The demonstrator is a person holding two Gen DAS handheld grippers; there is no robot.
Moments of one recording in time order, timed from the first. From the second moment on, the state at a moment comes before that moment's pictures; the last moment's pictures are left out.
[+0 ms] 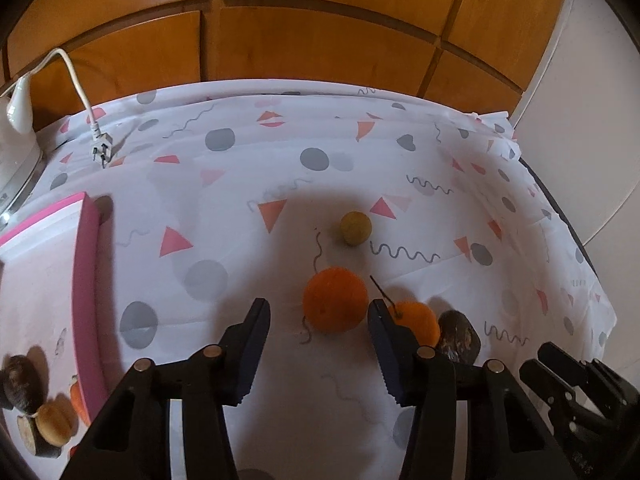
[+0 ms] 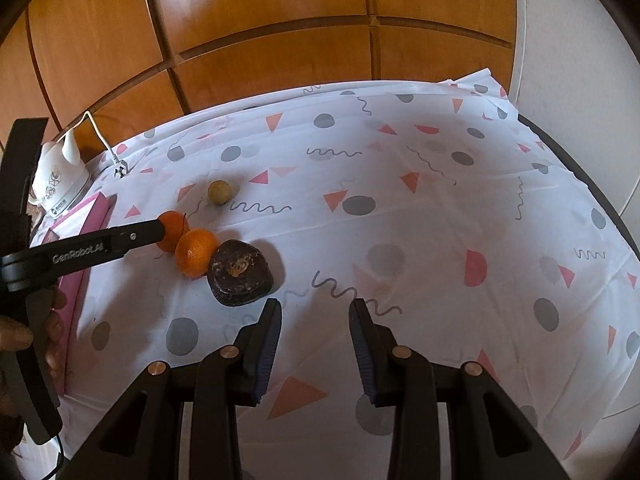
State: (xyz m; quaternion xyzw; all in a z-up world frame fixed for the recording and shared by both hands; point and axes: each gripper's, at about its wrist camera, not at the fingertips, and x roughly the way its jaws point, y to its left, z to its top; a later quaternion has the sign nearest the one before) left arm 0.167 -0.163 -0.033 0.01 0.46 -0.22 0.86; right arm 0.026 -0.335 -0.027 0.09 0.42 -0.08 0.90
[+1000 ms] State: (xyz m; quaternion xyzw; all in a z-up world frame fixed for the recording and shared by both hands) left arm 0.130 -0.134 -0.060 0.00 0.46 -0.23 0.86; right arm 0.037 -0.320 -0.021 0.09 0.42 -0.05 0.90
